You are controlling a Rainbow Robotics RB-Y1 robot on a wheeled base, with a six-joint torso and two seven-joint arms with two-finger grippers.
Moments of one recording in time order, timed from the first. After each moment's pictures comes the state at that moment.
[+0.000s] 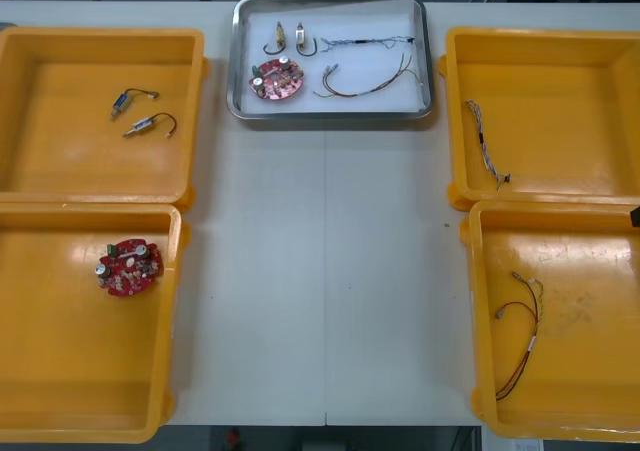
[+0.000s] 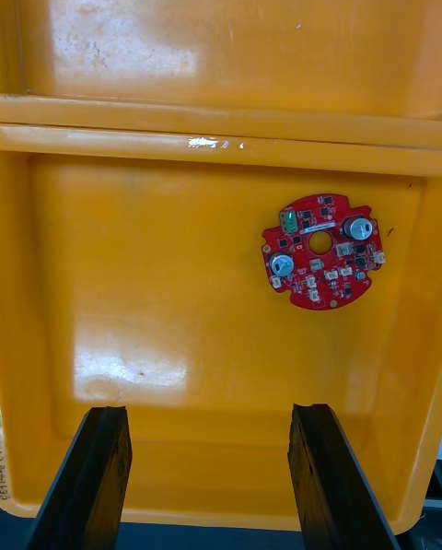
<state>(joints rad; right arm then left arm) -0.28 -1.00 -0.22 -2.01 -1.07 1.89 1.11 -0.02 1.04 0.42 -2.32 1.10 1.82 -1.03</state>
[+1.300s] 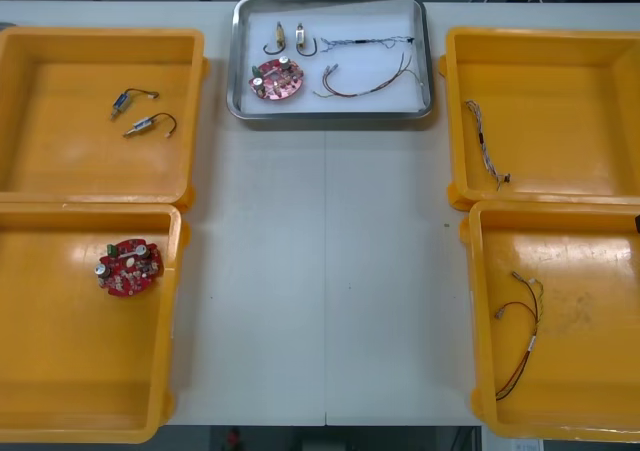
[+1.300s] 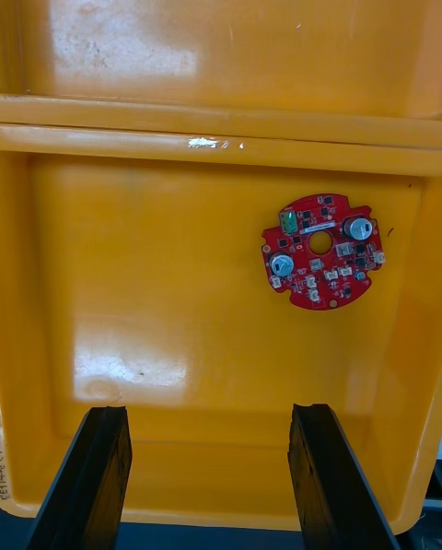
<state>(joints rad) -0.26 -1.00 -0.24 -2.02 -1.08 1.90 1.11 -0.02 1.04 0.42 -2.32 1.10 1.82 -1.03</state>
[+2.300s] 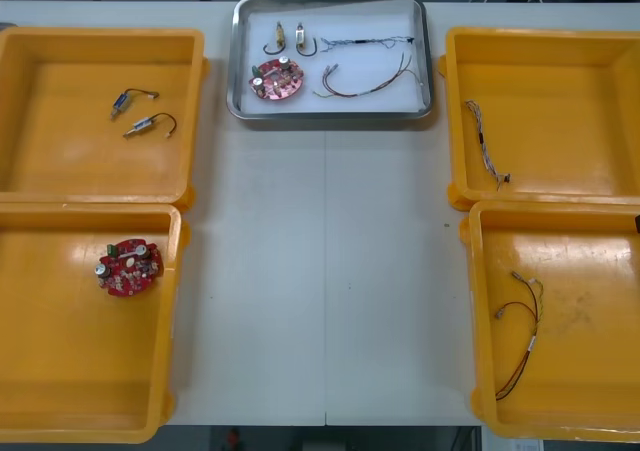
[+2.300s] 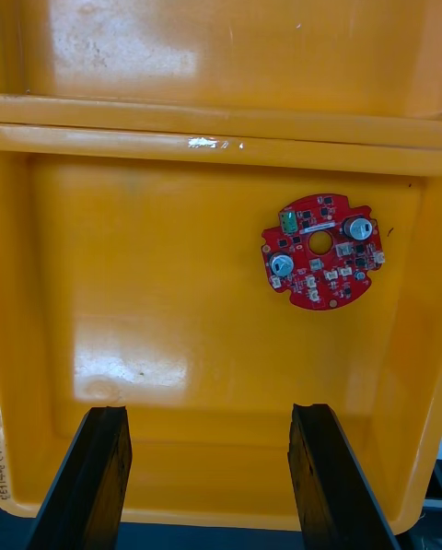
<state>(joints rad) -0.26 -1.00 -0.24 -2.02 -1.08 1.90 1.11 -0.02 1.04 0.42 -2.32 1.10 1.82 -1.03</state>
